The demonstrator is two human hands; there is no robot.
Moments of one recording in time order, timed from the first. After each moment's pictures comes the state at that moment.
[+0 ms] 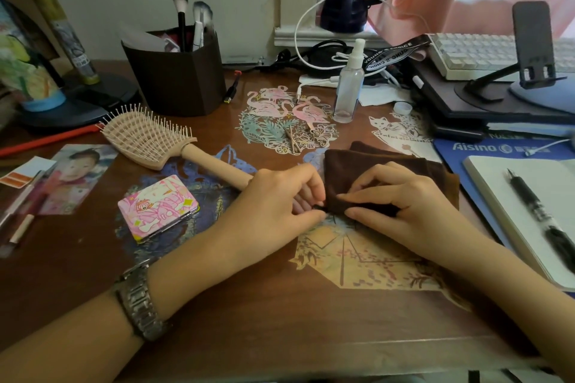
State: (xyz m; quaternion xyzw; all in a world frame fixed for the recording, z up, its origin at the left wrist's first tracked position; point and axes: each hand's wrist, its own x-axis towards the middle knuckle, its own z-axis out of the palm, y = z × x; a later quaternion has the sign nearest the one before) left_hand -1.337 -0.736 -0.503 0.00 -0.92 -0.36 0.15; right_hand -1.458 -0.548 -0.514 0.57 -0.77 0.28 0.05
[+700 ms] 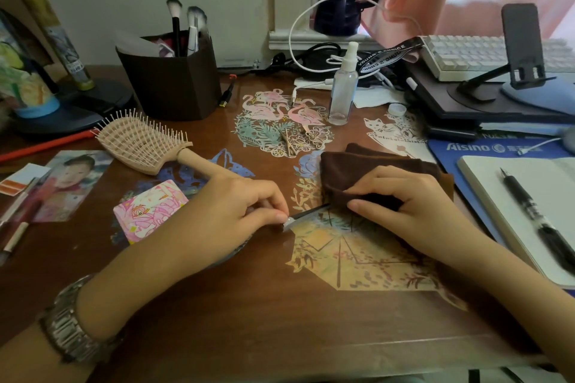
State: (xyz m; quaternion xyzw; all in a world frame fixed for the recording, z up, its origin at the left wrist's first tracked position) left_hand -1.310 -0.766 -0.490 0.01 -0.95 -0.31 0.08; right_hand -1.457 -0.544 -0.508 0.52 -0.79 0.34 0.01
